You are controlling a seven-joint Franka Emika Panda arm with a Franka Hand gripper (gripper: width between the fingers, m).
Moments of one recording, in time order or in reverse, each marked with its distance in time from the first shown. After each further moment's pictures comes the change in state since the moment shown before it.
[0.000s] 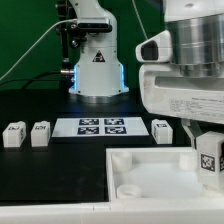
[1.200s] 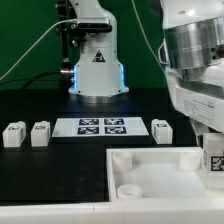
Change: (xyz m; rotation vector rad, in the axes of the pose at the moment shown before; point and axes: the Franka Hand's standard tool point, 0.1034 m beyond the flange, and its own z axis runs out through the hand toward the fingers) arm -0.009 0.001 0.007 0.013 0.008 0.262
